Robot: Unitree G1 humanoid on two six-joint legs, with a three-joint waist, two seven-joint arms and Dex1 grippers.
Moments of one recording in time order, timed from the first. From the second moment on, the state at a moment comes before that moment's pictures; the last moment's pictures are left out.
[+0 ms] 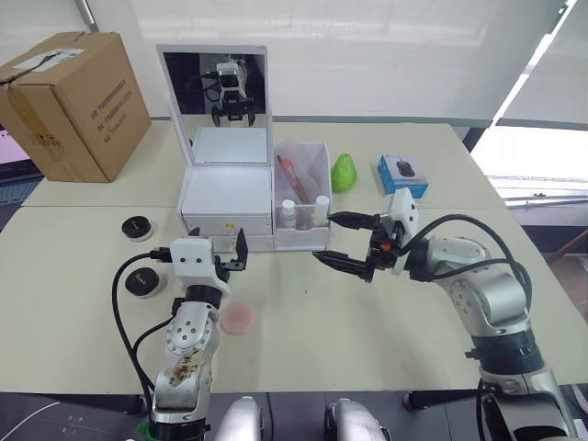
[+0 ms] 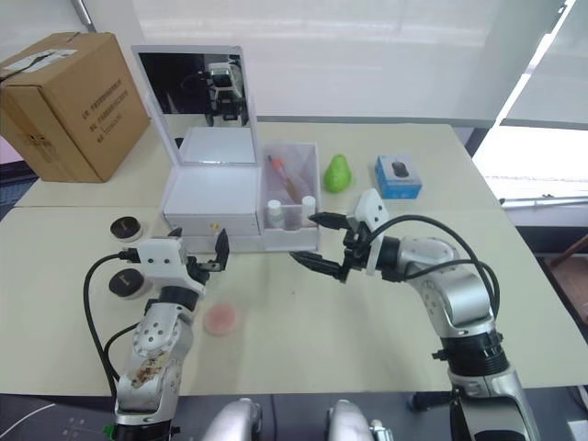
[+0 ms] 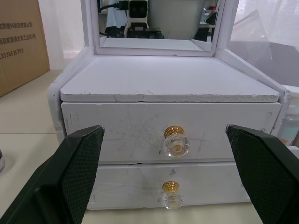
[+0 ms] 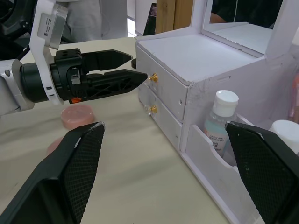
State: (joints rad) left arm -0.01 0.04 0.02 -0.41 -0.03 0.23 -0.01; right arm -0.46 -0.52 0.06 -0.20 0.49 0.49 0.94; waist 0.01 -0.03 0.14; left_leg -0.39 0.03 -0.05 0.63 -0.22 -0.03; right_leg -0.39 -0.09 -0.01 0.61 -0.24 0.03
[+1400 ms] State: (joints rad) left arm 0.18 0.08 -0.01 -0.48 -0.10 0.17 -0.13; right arm -0.45 -0.52 0.03 -0.25 0.57 0.49 0.95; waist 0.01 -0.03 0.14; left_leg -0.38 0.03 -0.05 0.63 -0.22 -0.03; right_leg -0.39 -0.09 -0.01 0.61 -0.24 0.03
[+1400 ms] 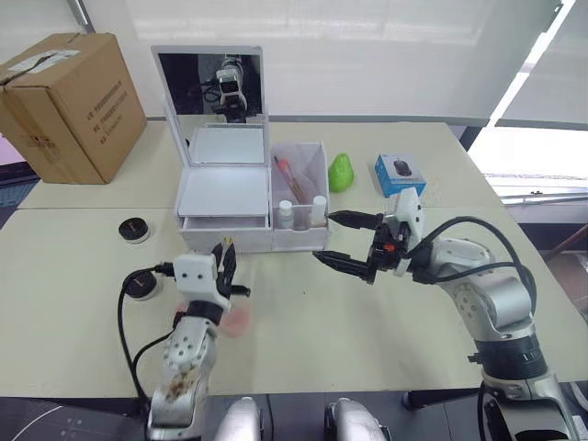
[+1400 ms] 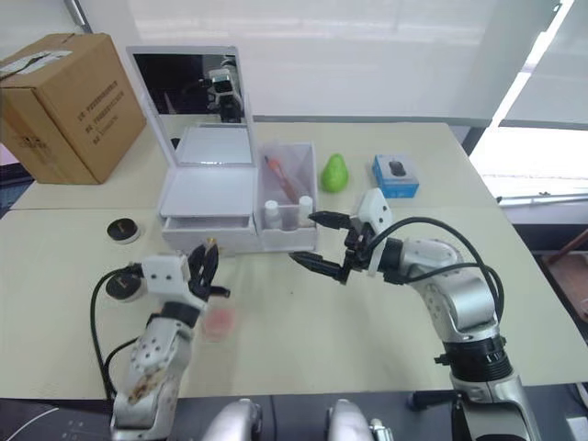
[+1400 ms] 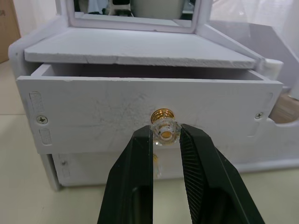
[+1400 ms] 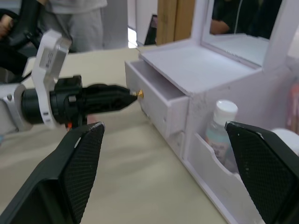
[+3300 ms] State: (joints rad) left arm 0.38 0.99 0.88 0.26 -0.54 0.20 -0.96; right arm -0.02 -0.81 -0.36 0.12 0.43 0.15 1.06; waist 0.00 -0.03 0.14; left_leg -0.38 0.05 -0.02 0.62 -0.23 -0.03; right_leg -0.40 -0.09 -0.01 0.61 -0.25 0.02
